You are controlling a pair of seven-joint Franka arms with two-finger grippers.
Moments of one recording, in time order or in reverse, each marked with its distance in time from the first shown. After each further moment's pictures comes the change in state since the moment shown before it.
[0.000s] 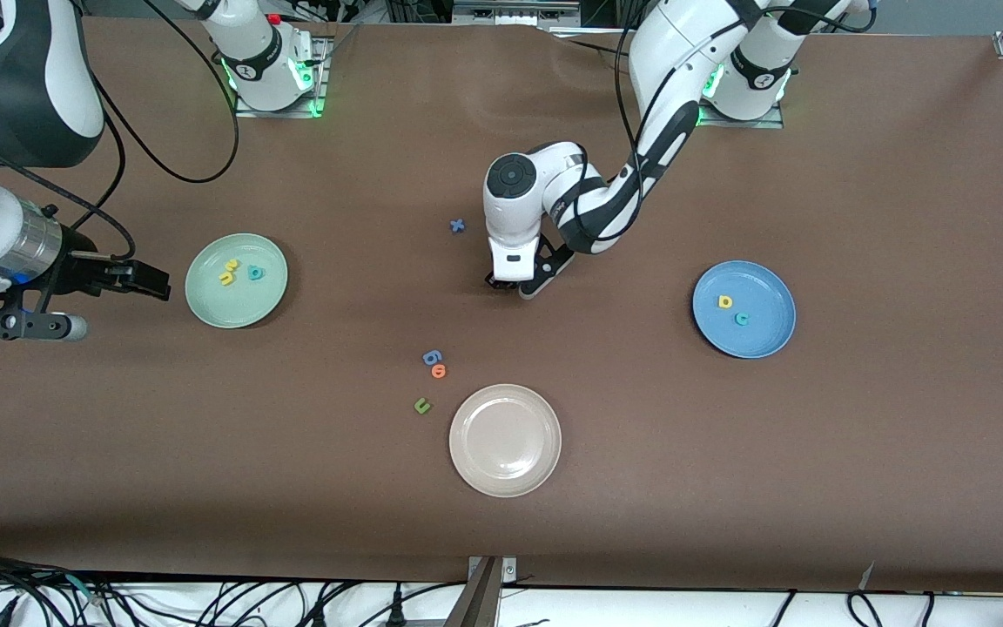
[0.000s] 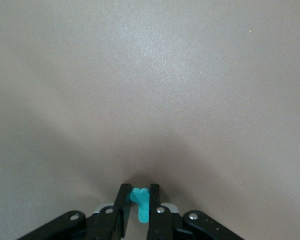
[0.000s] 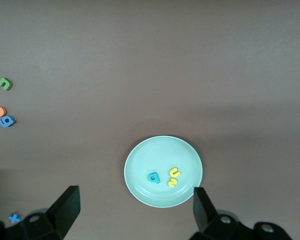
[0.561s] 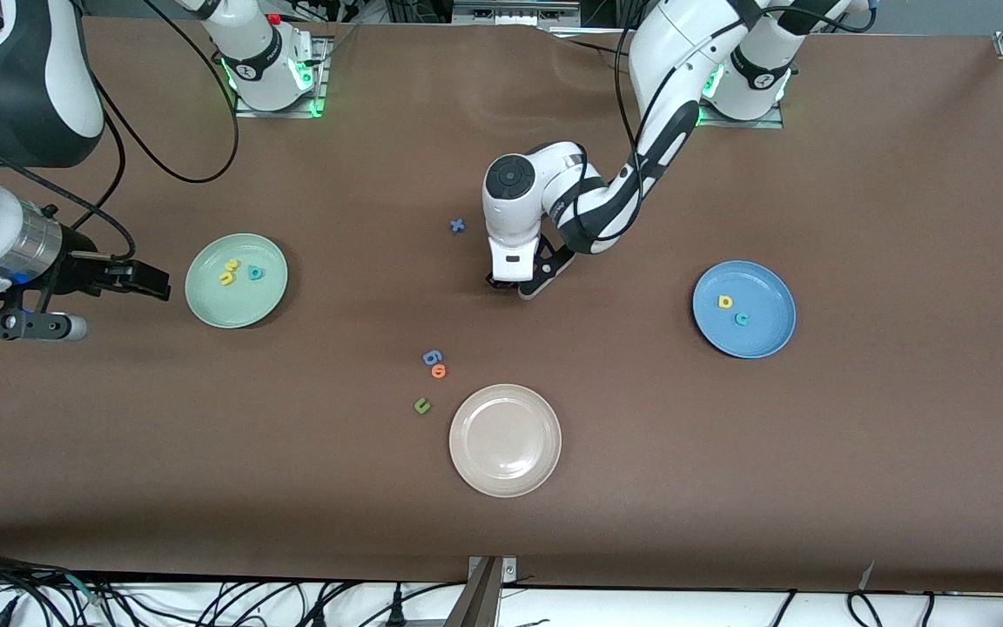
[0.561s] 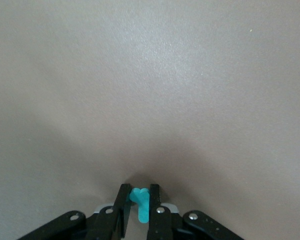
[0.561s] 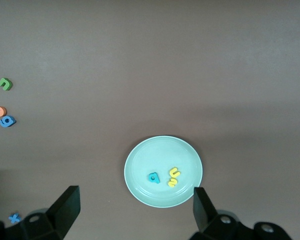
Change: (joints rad) left arm 0.000 0.000 0.000 0.016 0.000 -0.059 0.055; right arm 0.000 0.000 0.000 0.000 0.000 0.000 0.000
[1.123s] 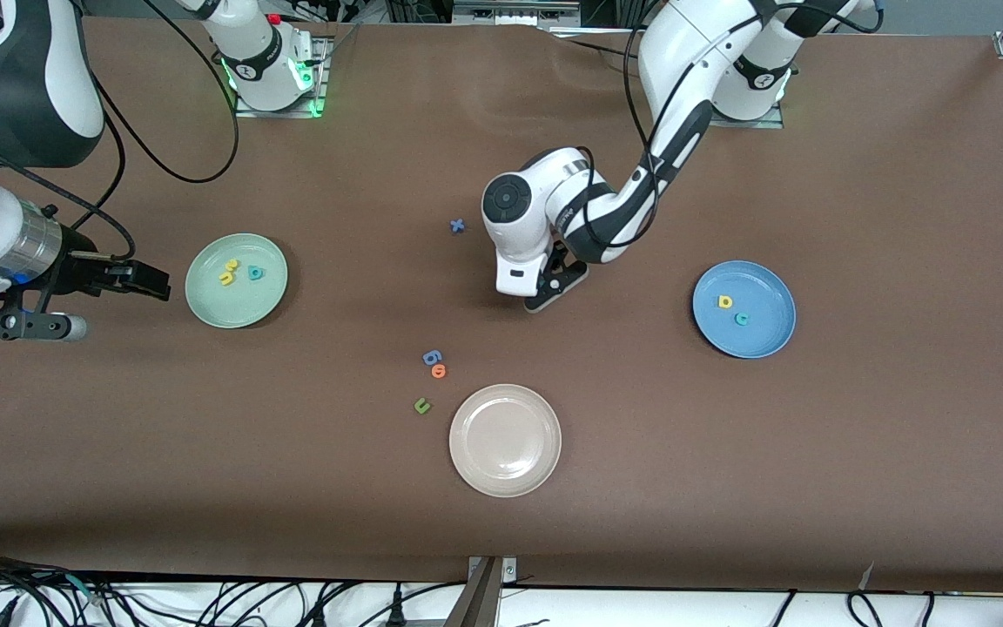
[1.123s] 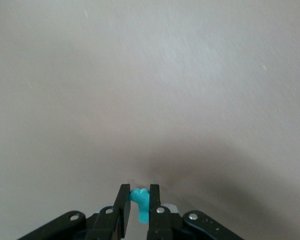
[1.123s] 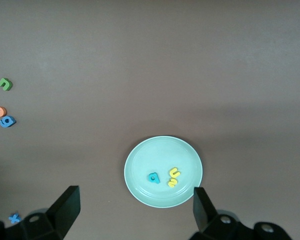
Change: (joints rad) left arm 0.050 0.000 0.007 0.108 -0.018 -0.284 0.285; right arm 0.000 0.000 0.000 0.000 0.000 0.001 0.000
